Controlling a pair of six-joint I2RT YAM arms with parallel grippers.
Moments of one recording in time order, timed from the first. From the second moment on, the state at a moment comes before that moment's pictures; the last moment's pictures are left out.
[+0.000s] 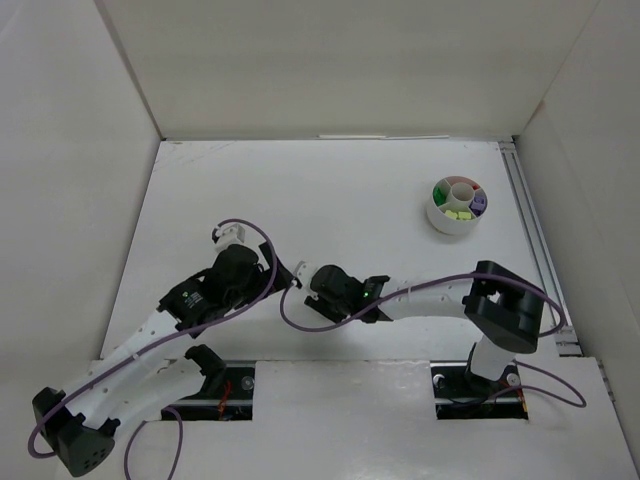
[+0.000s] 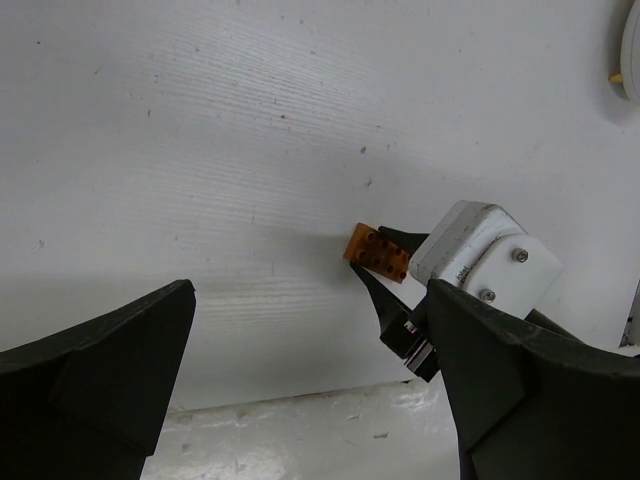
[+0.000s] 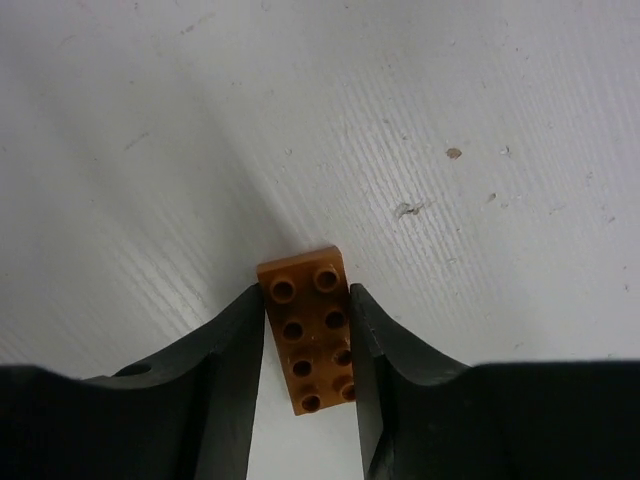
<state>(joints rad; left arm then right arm) -0.71 0.75 0.70 -0.73 -0.22 -0.98 1.14 1.70 0.93 -0.16 0.19 -0.02</state>
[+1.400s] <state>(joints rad) -0.50 1.12 0.85 -0.58 -0.10 -0.75 0.38 1.78 1.29 -0.30 0.14 -0.04</state>
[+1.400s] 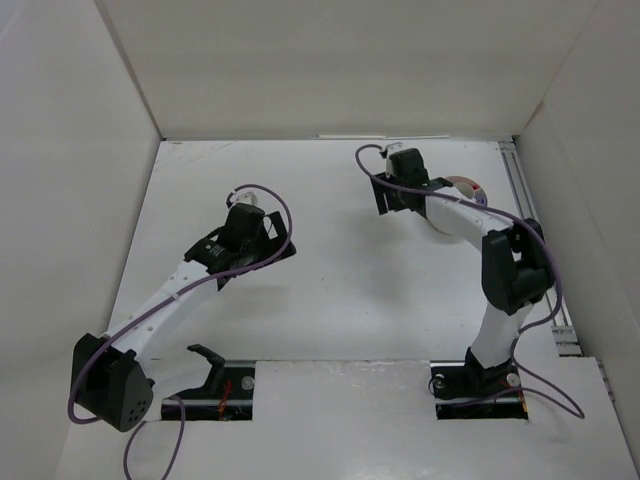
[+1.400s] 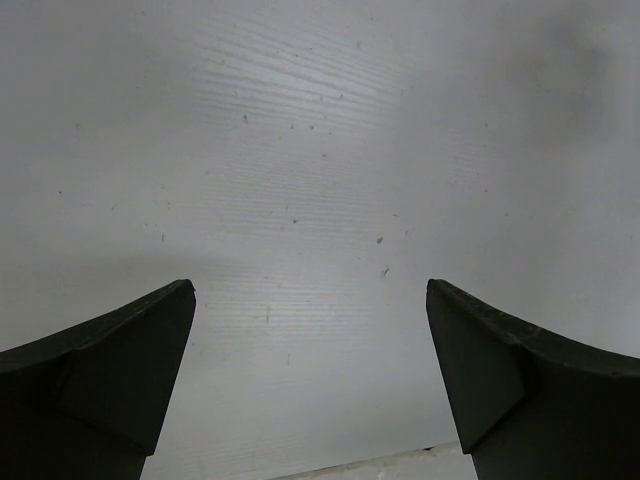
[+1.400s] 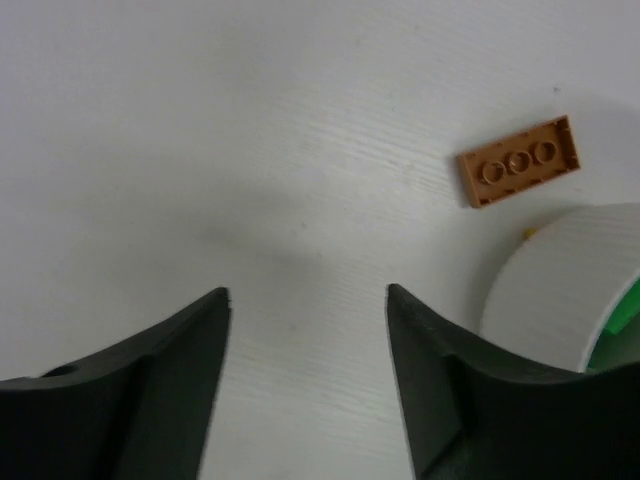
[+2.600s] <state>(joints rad) -0.32 1.15 0.85 -0.45 0.11 -0.60 0.19 2.17 1.71 -0.58 0.42 0.70</state>
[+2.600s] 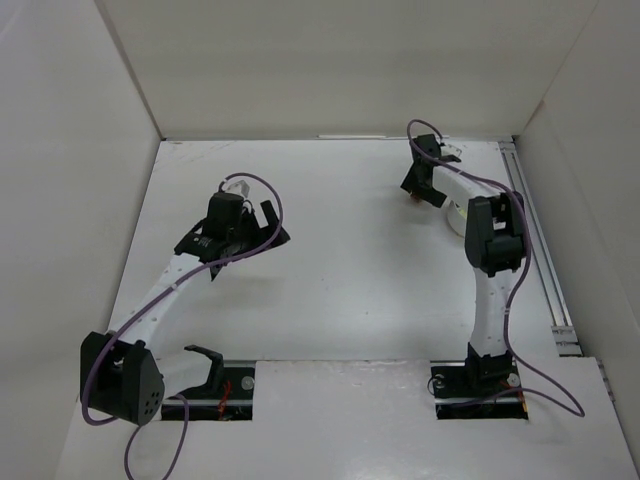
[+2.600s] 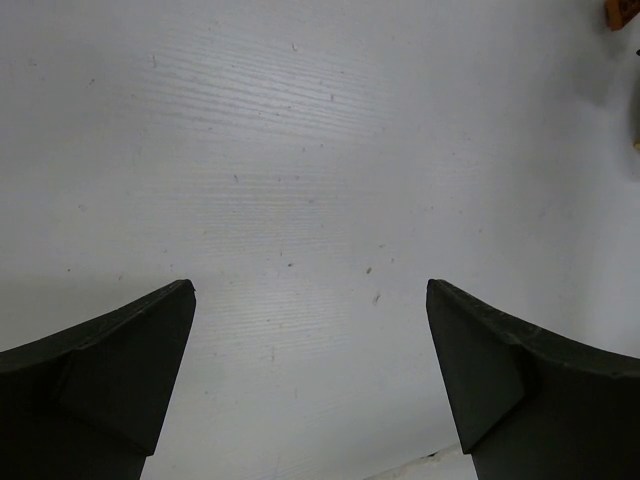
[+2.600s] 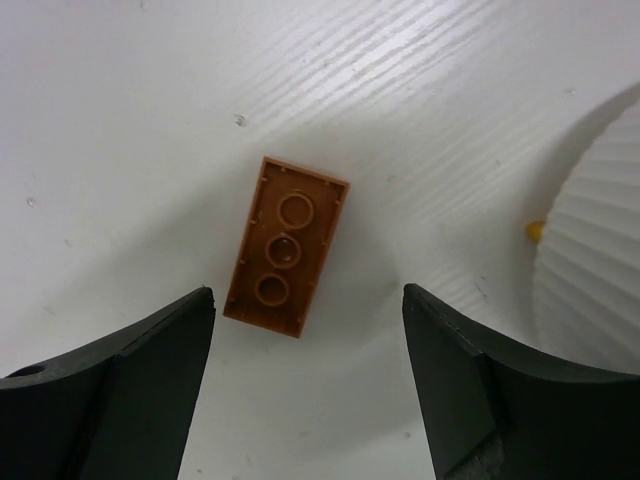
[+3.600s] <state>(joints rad) -0.32 1.20 0.85 -0.43 0.14 -0.60 0.16 2.36 2.00 -0.75 0.41 0.80</state>
